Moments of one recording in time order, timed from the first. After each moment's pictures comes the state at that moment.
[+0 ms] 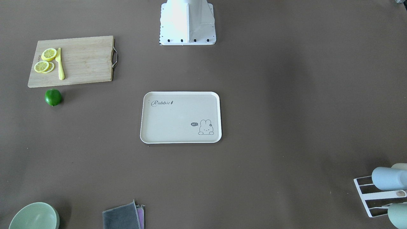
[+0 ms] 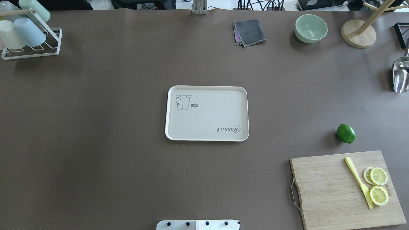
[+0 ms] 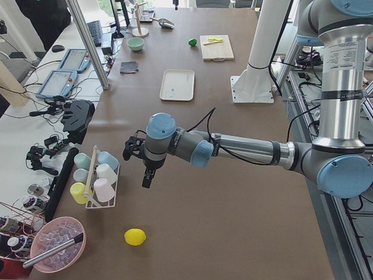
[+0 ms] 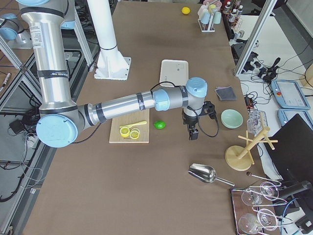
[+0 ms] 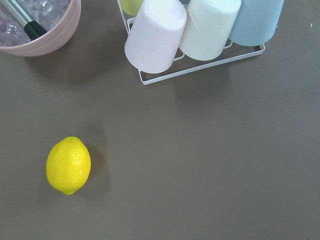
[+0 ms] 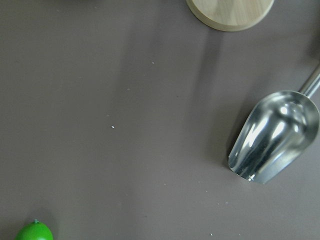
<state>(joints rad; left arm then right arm) -1.50 -1.53 -1.73 -1.91 -2.29 -0.20 1.38 -1.45 1.77 -1.65 2.30 -0.01</state>
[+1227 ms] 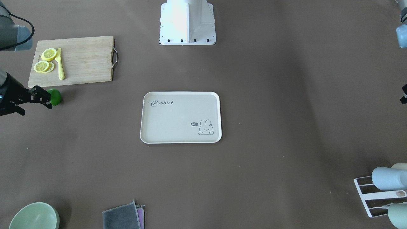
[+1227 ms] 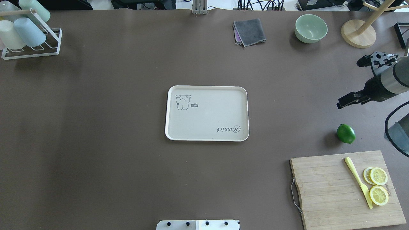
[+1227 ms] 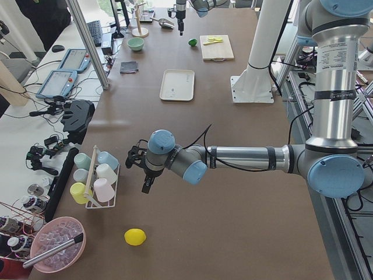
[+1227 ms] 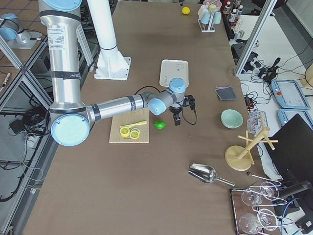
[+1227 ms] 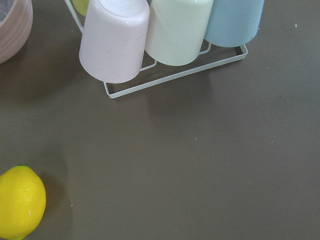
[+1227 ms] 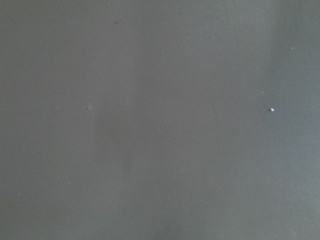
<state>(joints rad) -1.42 -1.55 -1.55 -2.15 -2.27 -0.26 0.99 -1.55 1.73 -1.18 2.22 0.59</state>
